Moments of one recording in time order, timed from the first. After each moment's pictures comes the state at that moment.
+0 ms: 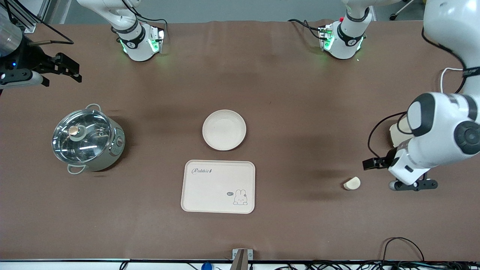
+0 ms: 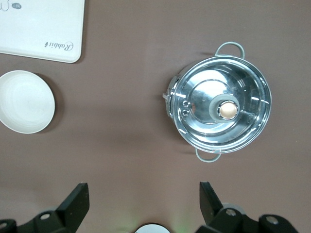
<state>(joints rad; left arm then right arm) 0.04 0.52 -0.15 -1.52 0.03 2.02 -0.18 -0.02 -0.17 0.07 -1.74 0.03 1.51 -0.07</state>
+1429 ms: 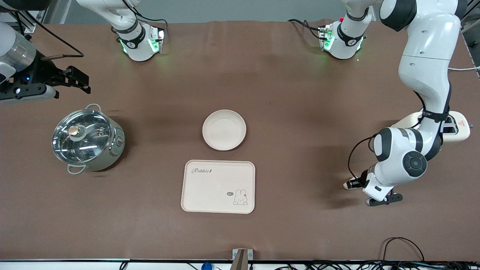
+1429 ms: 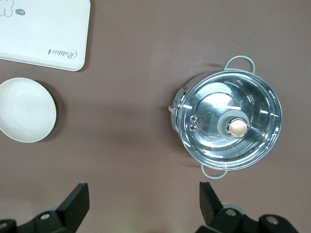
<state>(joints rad) 0.03 0.79 -0.14 -1.52 0.06 2.34 -0.28 0.01 -0.11 0.07 -1.74 0.03 1.58 -0.06</state>
